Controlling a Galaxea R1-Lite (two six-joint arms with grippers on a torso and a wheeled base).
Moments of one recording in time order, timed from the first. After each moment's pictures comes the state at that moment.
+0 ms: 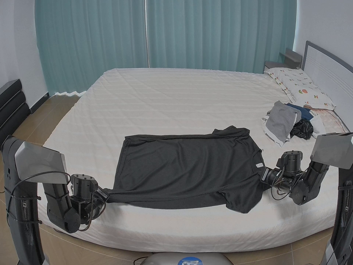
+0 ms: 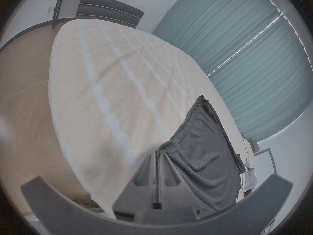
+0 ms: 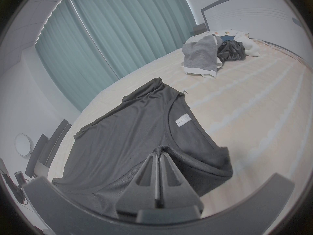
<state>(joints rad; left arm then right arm) -0.19 2.32 -0.40 -1.24 0.21 -1.07 0.12 2.34 -0.67 -1.16 0.03 0.47</state>
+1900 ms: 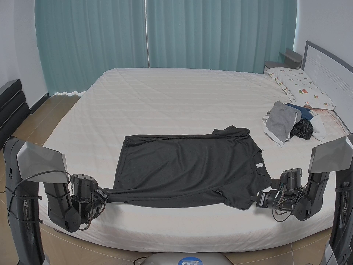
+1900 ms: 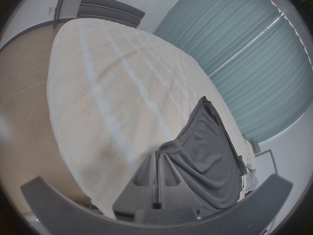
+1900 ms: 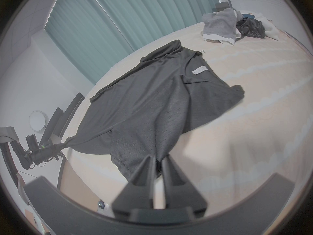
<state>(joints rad) -0.18 2.35 -0.42 -1.24 0.21 -1.07 0.15 2.36 -0.44 -1.23 0.24 0.37</state>
